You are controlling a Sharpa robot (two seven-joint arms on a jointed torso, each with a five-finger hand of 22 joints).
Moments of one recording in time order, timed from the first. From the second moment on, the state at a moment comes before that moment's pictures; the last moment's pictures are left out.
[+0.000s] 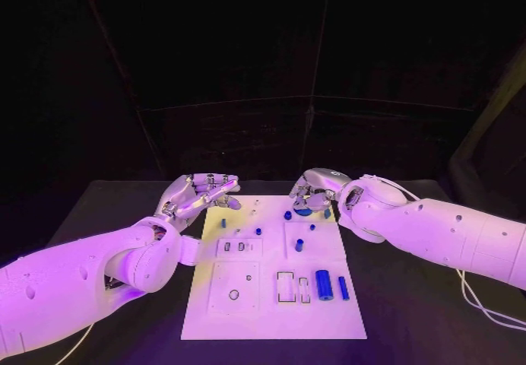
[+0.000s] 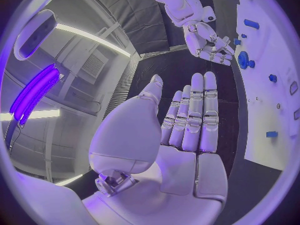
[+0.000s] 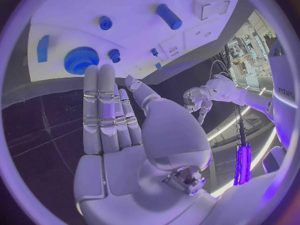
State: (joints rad) left arm 1.15 -0.86 -0.06 1.59 -0.08 -0.34 0.54; left_hand 1.34 -0.02 0.03 0.11 0.05 0.93 0.21 0.15 0.07 1.05 0.15 0.17 0.07 1.20 0.08 0.27 0.24 0.18 1.07 0.19 0.39 0.17; right arm 1.19 -0.67 0.01 1.27 -1.49 -0.27 -0.03; right_hand 1.24 0.00 0.25 -0.27 0.20 1.01 0.17 0.07 0.07 1.18 0.09 0.07 0.07 1.46 0.00 0.49 0.36 0.16 1.19 0.09 0.73 0.36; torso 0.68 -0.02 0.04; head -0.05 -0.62
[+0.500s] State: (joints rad) left arm 1.15 -0.86 -0.06 1.60 -0.09 -0.32 0.52; left_hand 1.34 -0.02 0.03 0.11 0.05 0.93 0.21 0.15 0.07 1.05 0.15 0.17 0.07 1.20 0.08 0.27 0.24 0.18 1.07 0.19 0.39 0.17; right arm 1.20 -0.64 0.01 1.27 -1.61 -0.19 -0.09; right_hand 1.24 -0.01 0.27 -0.25 0.18 0.98 0.16 0.07 0.07 1.12 0.10 0.07 0.07 1.46 0.00 0.62 0.46 0.16 1.16 0.10 0.83 0.43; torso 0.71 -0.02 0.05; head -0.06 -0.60
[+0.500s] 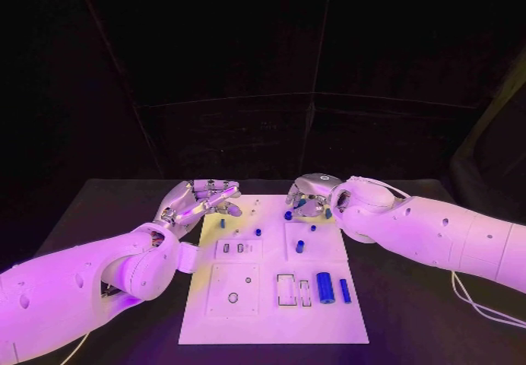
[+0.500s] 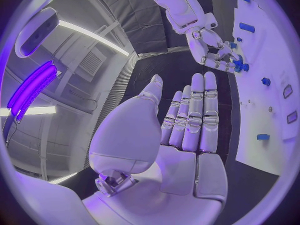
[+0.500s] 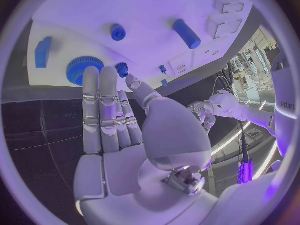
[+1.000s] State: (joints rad) left arm 1.16 -0.87 -0.06 1.61 -0.09 -0.31 0.51; left_hand 1.34 -0.02 0.03 0.11 0.05 0.93 0.21 0.15 0.07 1.05 0.15 0.17 0.07 1.20 0.08 0.27 0.24 0.18 1.07 0.19 0.39 0.17; right arm 1.20 -0.62 0.01 1.25 -1.64 -0.12 -0.09; right_hand 1.24 -0.02 0.29 -0.22 0.18 0.97 0.17 0.07 0.07 1.12 0.10 0.07 0.07 1.46 0.00 0.78 0.61 0.16 1.16 0.10 0.96 0.55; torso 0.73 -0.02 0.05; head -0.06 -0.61
